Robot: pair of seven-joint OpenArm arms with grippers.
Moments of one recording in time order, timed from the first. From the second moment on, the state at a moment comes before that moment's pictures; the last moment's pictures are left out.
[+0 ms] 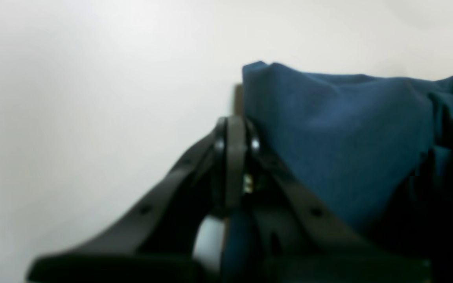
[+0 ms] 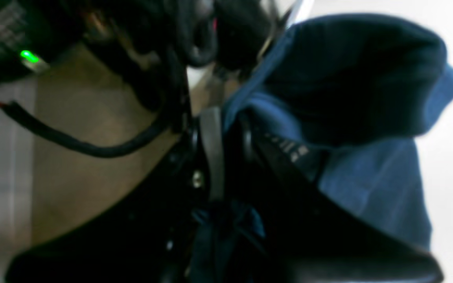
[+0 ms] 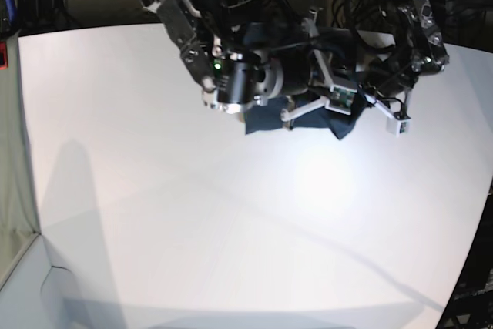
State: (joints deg) left arm 8.0 -3.0 -24.1 87.0 -27.0 -23.1 54.1; right arm 2.2 -6.9 -33.7 103.1 23.9 39.9 -69.9
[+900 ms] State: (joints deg) left arm 12.5 -6.1 -29.7 103.2 -17.2 -22.2 57.8; right arm 5.8 -6.6 -33.6 99.6 23.7 39.9 -67.9
